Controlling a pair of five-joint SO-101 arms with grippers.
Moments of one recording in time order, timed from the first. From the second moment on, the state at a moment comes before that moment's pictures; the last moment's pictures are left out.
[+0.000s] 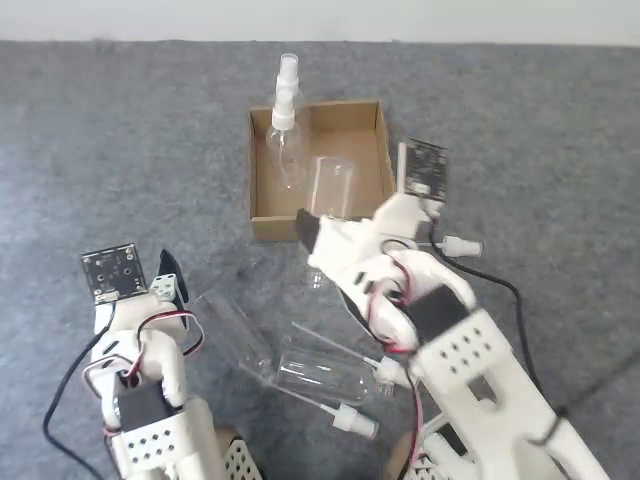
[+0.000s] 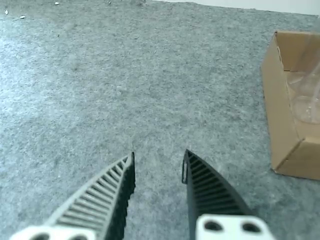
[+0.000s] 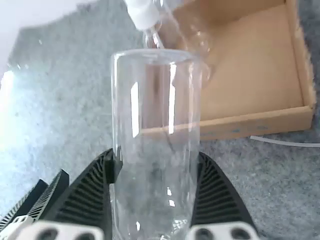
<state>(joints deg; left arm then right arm) -25.0 -99.3 96.0 47.8 1.6 -36.7 -43.9 46.6 42.4 -41.8</state>
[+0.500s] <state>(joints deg) -25.0 -99.3 96.0 47.8 1.6 -24.7 -61.8 55.2 51.8 -50.3</state>
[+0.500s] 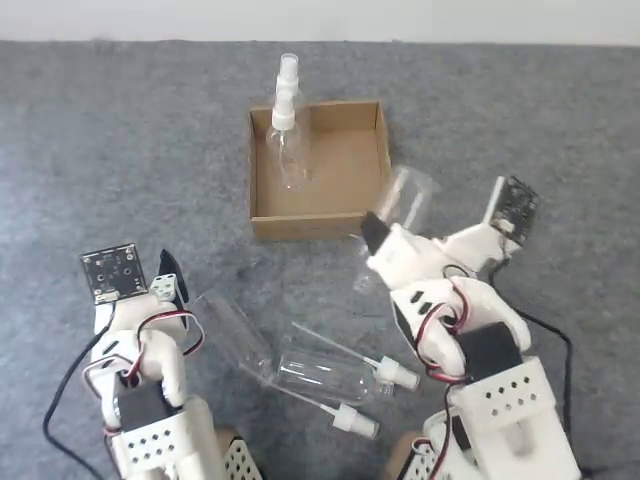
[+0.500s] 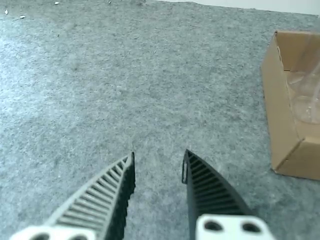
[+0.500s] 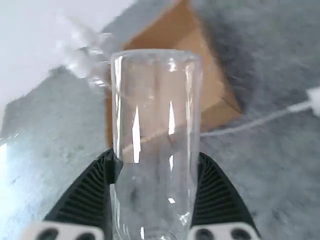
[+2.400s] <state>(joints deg) -25.0 -99.3 96.0 47.8 1.6 4.5 -13.8 39.3 67.6 -62.2</state>
